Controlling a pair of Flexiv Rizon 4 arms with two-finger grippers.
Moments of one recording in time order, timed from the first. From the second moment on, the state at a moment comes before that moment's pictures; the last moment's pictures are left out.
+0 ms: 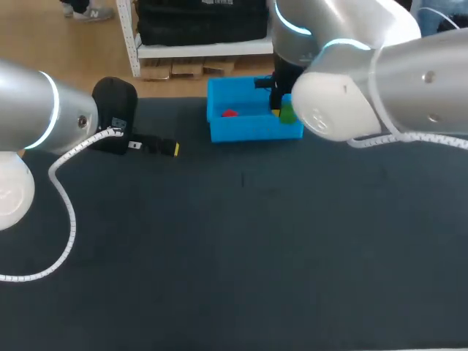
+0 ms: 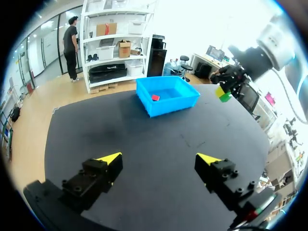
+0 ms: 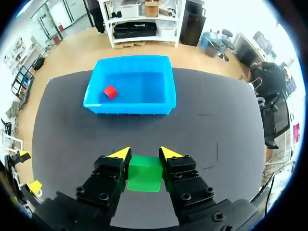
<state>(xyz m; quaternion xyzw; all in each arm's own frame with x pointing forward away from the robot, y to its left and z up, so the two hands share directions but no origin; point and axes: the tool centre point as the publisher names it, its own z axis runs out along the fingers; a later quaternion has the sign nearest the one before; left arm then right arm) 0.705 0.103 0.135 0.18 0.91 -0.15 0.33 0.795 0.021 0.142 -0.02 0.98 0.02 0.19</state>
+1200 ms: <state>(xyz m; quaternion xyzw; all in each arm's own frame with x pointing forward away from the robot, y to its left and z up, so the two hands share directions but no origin) 0.705 0.103 0.135 0.18 0.91 -0.15 0.33 0.917 0.067 0.129 -0.03 0.95 0.04 0.30</state>
